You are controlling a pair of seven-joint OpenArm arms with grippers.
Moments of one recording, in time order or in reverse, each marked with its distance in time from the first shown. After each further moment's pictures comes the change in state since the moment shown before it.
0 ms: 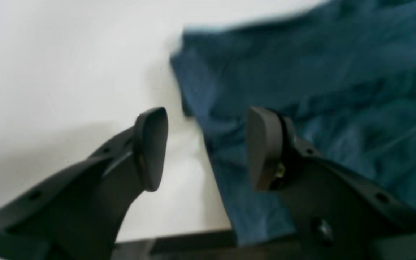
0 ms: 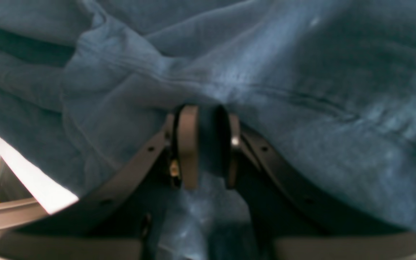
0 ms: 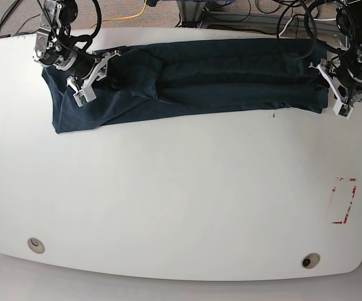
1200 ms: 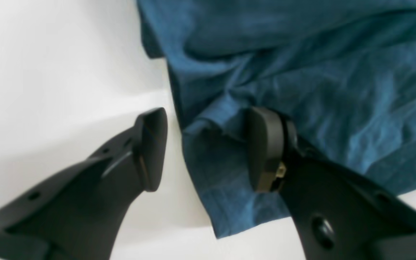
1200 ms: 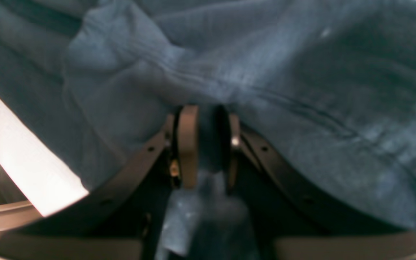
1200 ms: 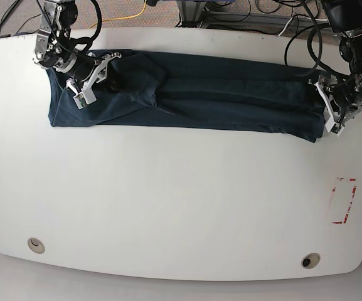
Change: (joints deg) left arm -12.5 -5.3 9.5 -18.5 5.2 -0.5 -2.3; right arm 0.9 0.0 0.2 -0.1 -0.4 -0.2 -0.5
